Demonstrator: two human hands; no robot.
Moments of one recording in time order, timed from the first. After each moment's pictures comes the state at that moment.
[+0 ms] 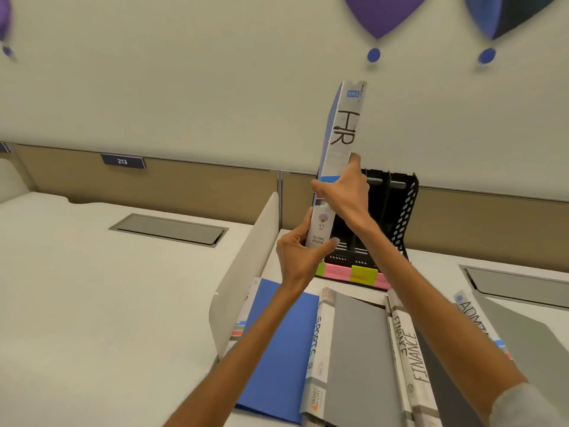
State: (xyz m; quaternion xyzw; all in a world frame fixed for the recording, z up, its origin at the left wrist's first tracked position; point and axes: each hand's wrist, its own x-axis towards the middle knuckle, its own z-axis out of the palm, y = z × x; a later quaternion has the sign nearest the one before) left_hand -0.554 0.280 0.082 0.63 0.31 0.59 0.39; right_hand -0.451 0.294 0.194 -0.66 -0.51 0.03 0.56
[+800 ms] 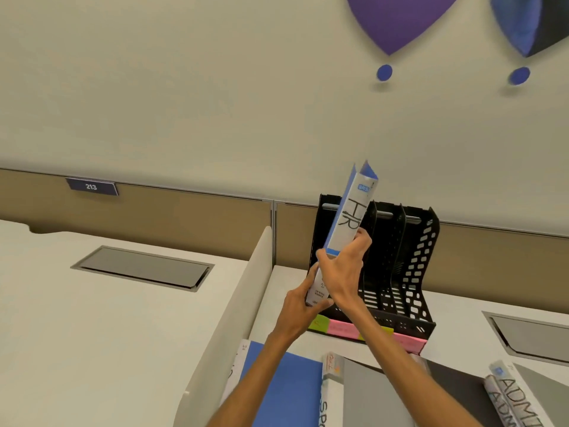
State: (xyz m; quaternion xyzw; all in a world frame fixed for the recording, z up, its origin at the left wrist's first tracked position) left_hand -0.504 0.441 -0.019 0.75 0.31 0.37 0.45; right_hand -0.406 0.417 0.078 -0.65 -0.43 -0.02 0.63
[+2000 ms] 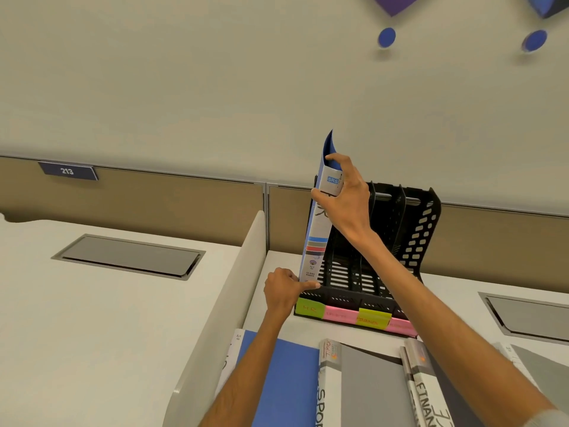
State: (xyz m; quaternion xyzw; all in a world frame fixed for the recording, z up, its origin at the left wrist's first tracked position) left_hand -0.495 0.485 -0.038 0.70 0.56 0.29 0.34; right_hand -0.374 0.448 0.160 -0.59 -0.58 -0.05 0.57
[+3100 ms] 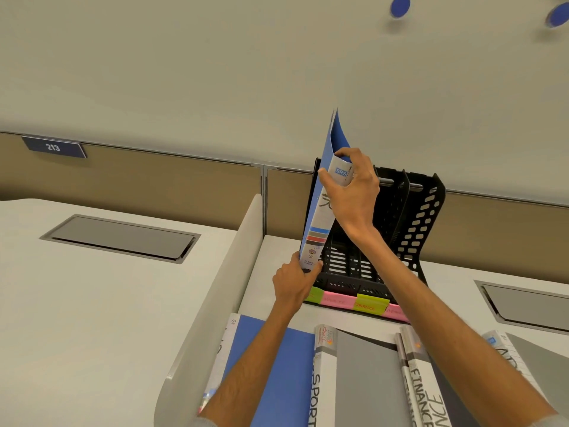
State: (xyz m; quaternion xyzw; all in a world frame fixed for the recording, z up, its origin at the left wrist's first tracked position) left_hand -0.470 0.471 -0.055 0.75 0.54 0.27 0.29; right_hand -0.378 0.443 0.145 -0.60 -0.51 -0.07 0.61
